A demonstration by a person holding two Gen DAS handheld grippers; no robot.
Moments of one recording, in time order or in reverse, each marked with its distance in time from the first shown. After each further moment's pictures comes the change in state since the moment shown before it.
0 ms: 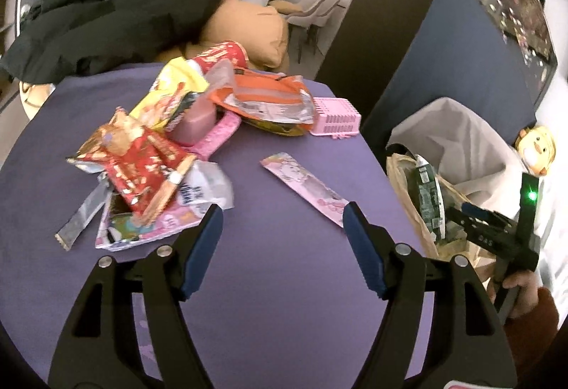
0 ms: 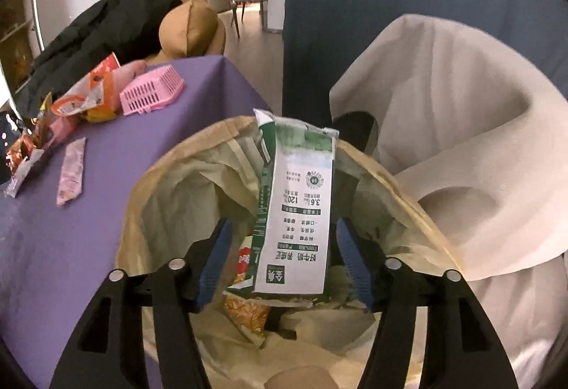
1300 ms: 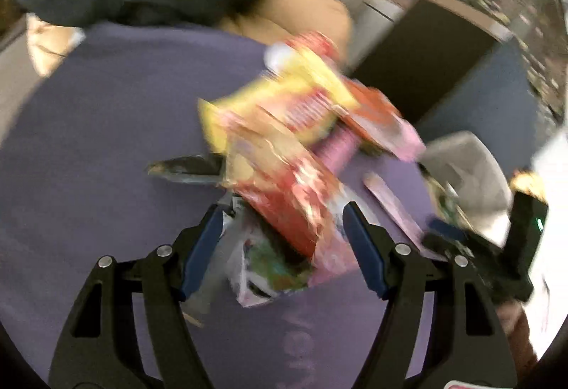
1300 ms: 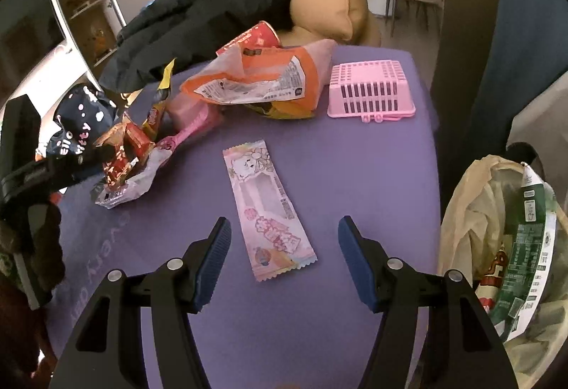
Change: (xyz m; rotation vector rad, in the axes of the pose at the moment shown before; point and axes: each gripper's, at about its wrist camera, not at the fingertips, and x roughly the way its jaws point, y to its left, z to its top) left arm 0.017 0.122 0.024 -0.152 0.114 -0.105; right arm 0.024 0.180 0.041 -0.134 0.076 0.365
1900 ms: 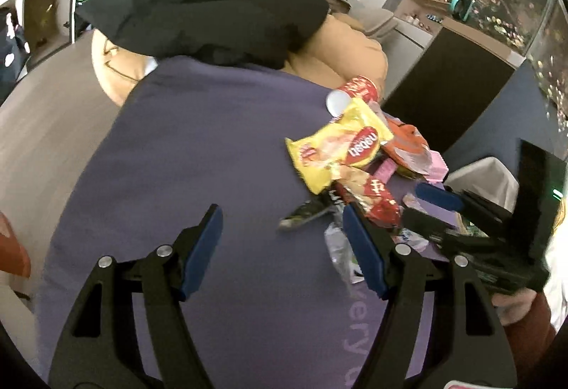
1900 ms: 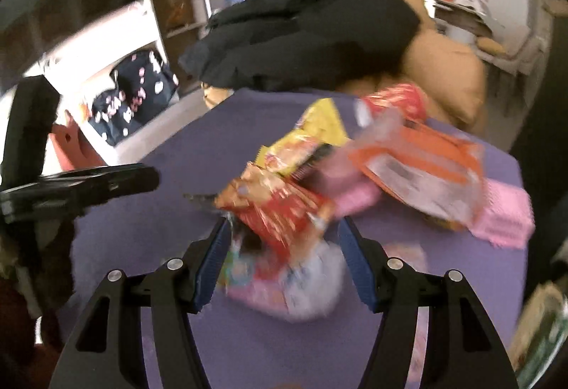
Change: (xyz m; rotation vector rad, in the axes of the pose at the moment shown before) left arm -0.083 0.046 -0.007 -0.053 -0.145 0.187; right arm 0.049 0.137 0.060 -0.314 0.005 0.132
